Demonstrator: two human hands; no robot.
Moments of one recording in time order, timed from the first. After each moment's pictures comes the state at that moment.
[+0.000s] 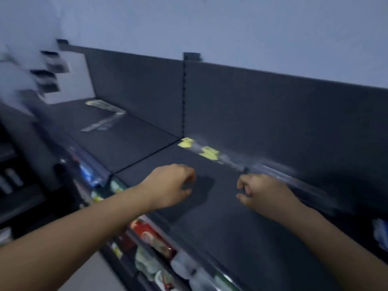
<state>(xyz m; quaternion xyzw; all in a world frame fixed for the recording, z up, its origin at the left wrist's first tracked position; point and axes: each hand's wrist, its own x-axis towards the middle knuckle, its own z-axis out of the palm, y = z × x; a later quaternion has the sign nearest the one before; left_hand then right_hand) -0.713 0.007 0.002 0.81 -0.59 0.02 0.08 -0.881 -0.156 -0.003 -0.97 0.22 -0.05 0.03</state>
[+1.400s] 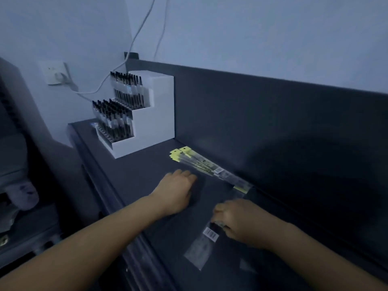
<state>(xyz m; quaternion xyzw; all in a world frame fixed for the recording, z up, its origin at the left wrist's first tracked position) -0.027 0.047 -0.039 0.86 -0.50 0.05 0.02 -0.166 -0.089 -0.048 -0.99 -0.11 0.06 -0.08</state>
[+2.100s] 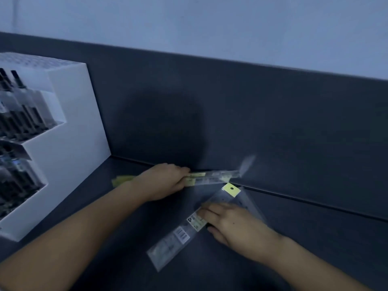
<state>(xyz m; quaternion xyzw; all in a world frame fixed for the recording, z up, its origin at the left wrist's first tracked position) 0.121 -0.062 -0.045 0.63 -0.78 -0.01 0.02 -0.102 -0.072 -0.072 -0.99 0.15 -0.07 0.00</state>
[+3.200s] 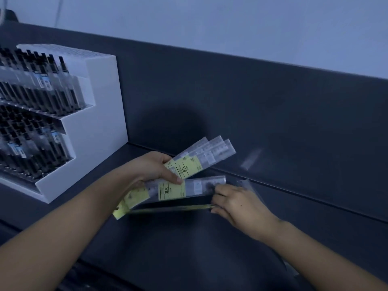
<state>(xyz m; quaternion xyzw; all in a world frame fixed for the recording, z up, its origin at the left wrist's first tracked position) 0.129 0.000 -0.024 0.68 -0.44 -0.46 0.35 -0.106 -0.067 -0.065 -0.98 0.16 -0.14 -0.04</state>
